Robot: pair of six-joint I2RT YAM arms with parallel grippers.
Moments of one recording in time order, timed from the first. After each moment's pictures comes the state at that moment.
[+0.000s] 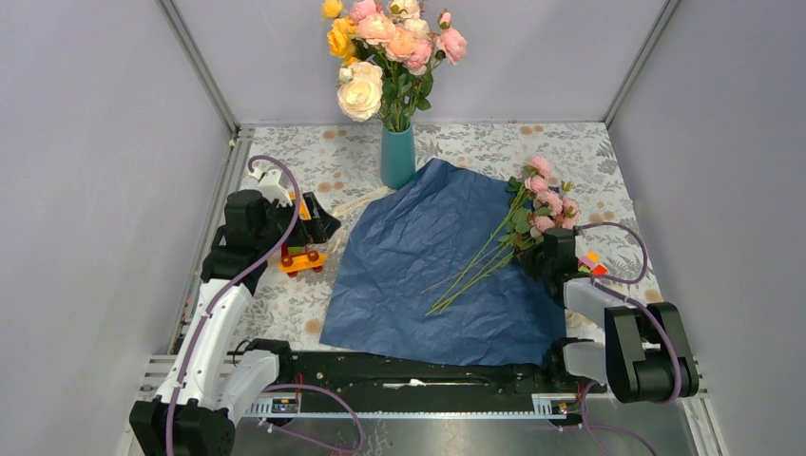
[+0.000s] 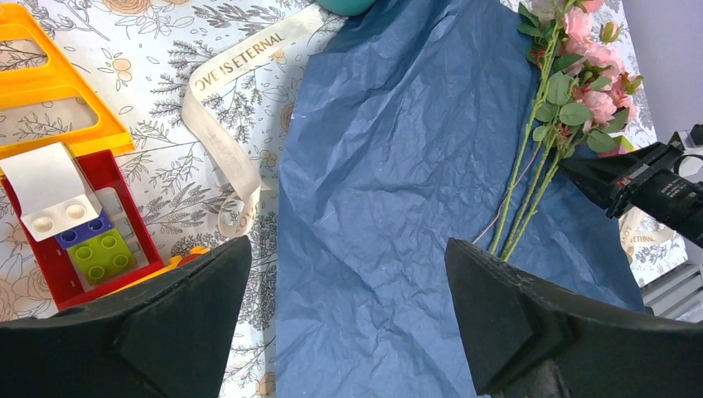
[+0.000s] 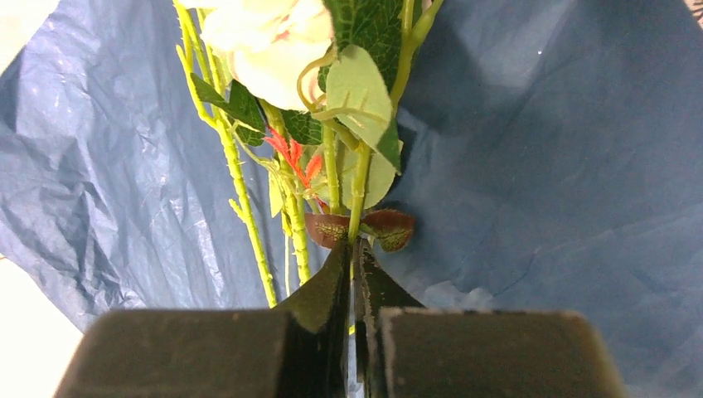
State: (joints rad) left arm -0.08 0.87 0.81 -0.45 0.39 -0.32; right arm 0.08 1.25 0.31 0.19 0.04 1.08
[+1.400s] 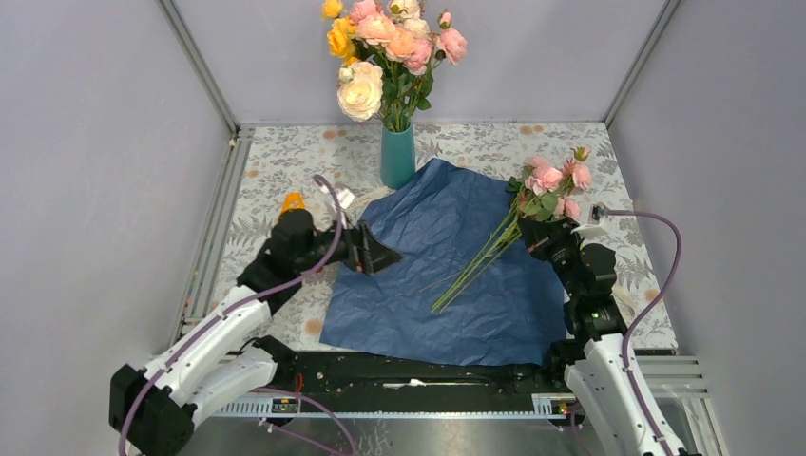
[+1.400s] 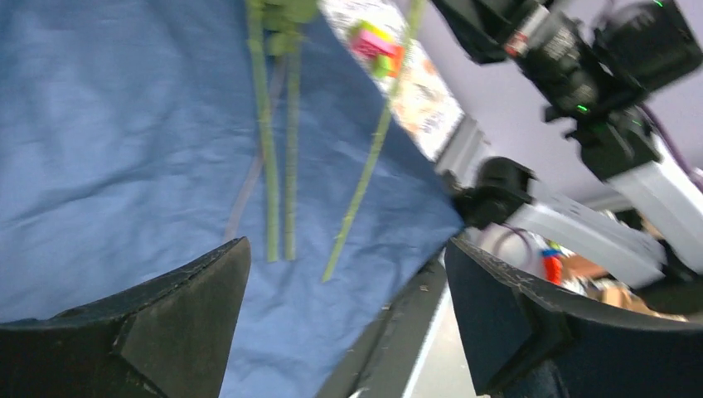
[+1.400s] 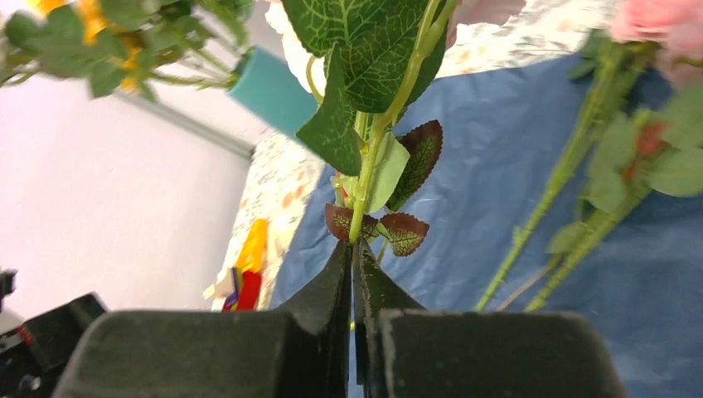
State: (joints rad) left arm -0.45 0.86 0.66 -0.10 0.57 -0.56; right arm 0.11 0.52 0.33 0.08 -0.13 0.82
